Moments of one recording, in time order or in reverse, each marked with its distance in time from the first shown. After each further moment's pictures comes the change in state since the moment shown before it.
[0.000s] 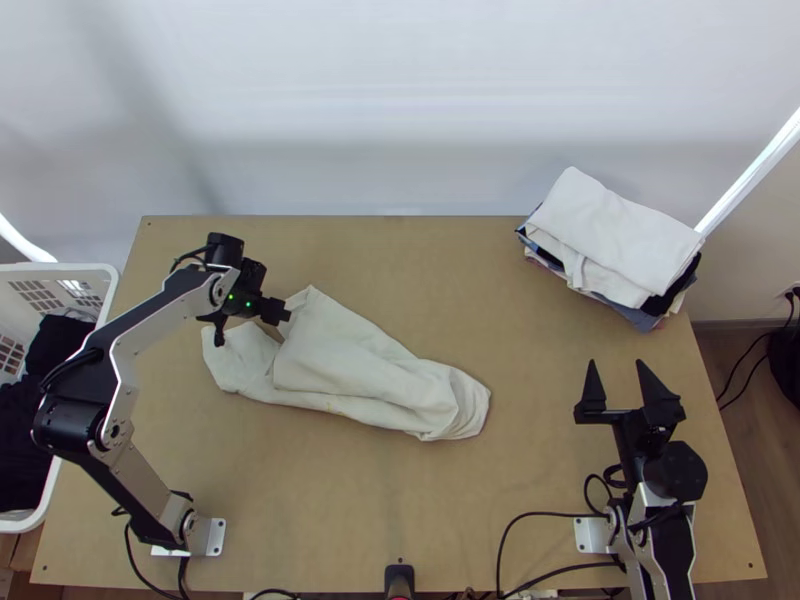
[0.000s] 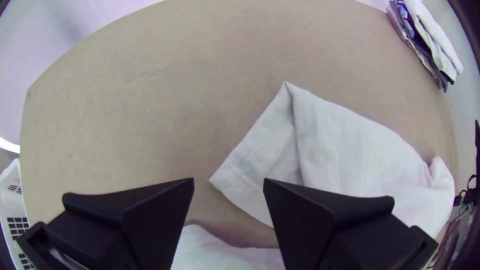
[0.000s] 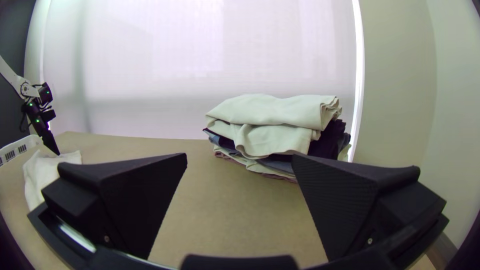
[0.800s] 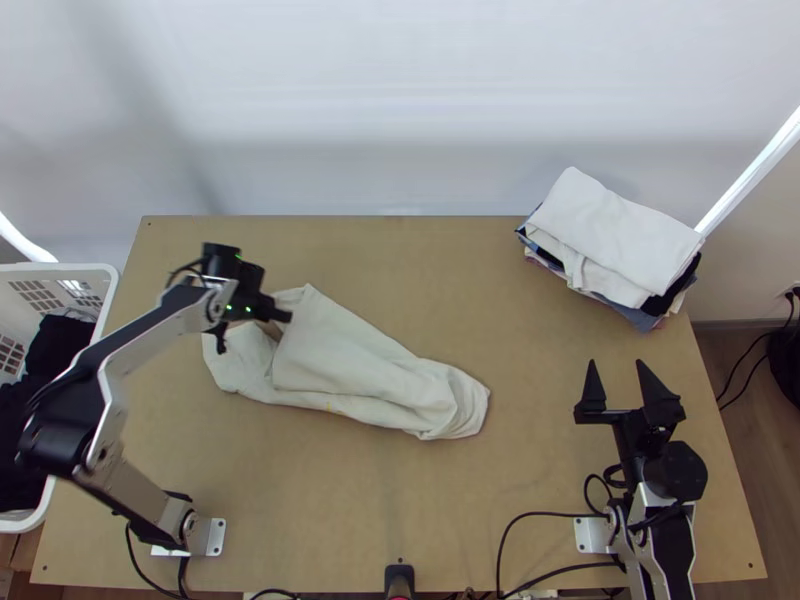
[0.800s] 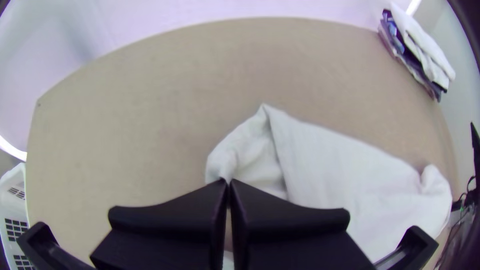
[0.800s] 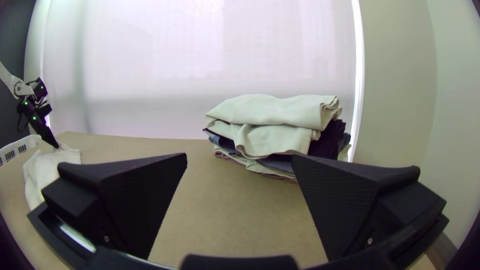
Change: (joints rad) left arm -0.005 -0.132 -0.110 0.159 0.007 -0.040; right arm 0.000 0.000 0.000 0.000 0.000 0.000
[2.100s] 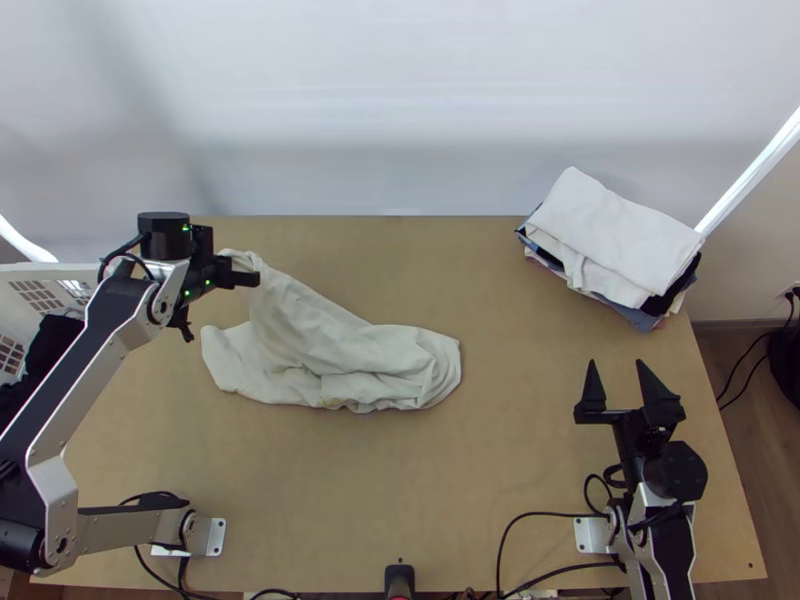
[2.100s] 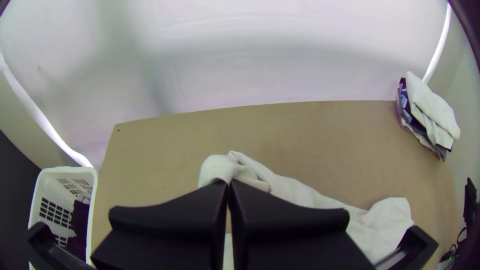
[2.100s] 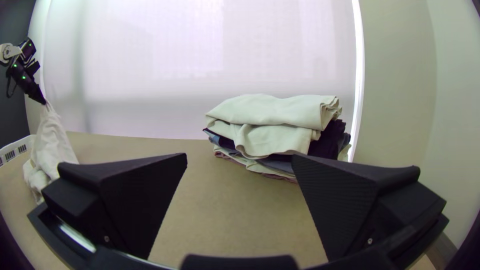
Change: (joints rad) left arm -0.011 -0.281 0.127 -0.195 -0.230 -0.139; right arm 0.000 0.000 0.000 0.000 0.000 0.000
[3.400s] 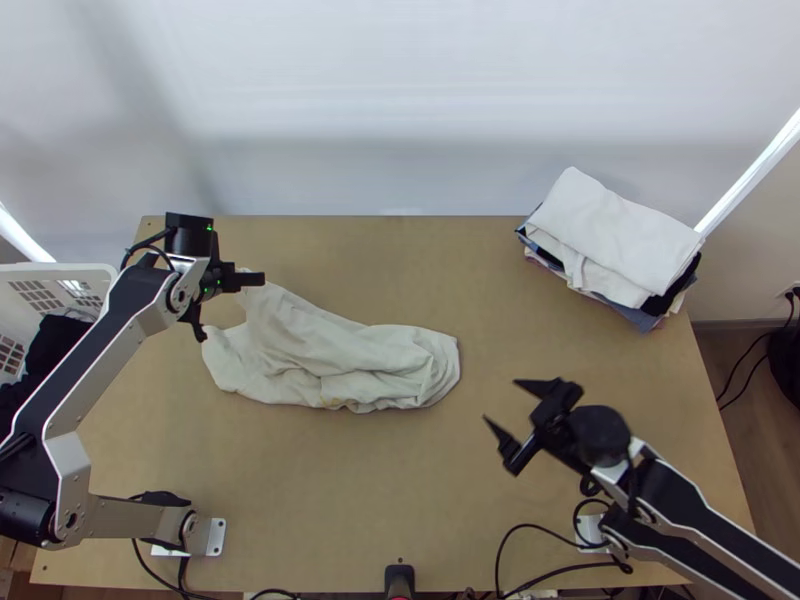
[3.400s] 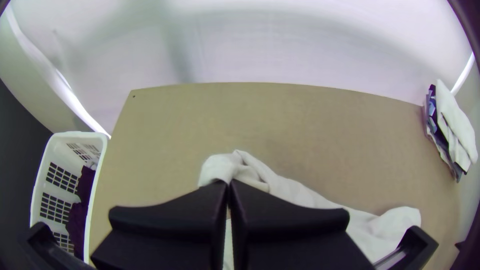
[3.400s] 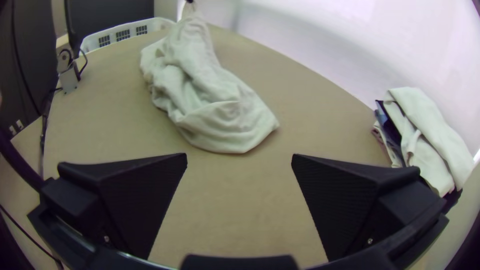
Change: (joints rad) left arm -0.034 0.085 0.039 -0.089 -0.126 -0.146; right arm 0.813 0.628 0.339 -0.215 0.055 -0.135
